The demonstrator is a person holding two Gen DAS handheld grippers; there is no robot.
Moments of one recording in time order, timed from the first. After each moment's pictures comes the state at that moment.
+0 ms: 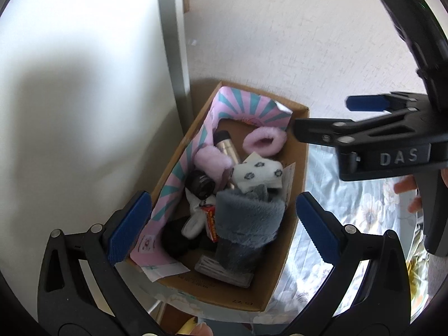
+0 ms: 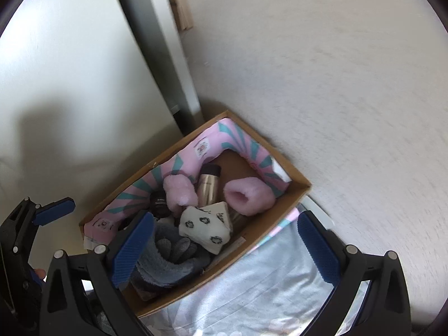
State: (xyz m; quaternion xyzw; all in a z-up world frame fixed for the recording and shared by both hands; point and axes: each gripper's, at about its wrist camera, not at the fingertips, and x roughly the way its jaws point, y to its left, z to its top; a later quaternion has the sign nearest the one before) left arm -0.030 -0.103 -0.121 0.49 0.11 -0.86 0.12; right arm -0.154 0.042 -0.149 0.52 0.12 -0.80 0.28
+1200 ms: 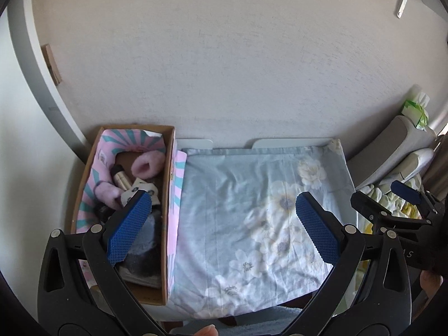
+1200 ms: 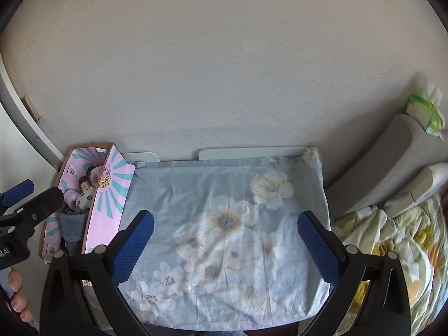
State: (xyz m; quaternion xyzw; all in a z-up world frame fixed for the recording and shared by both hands) left arm -0.043 0.032 -0.060 0.46 0.06 -0.88 -0.06; right arm 0.011 0.266 -0.089 0.48 -0.05 -0.87 -0.11
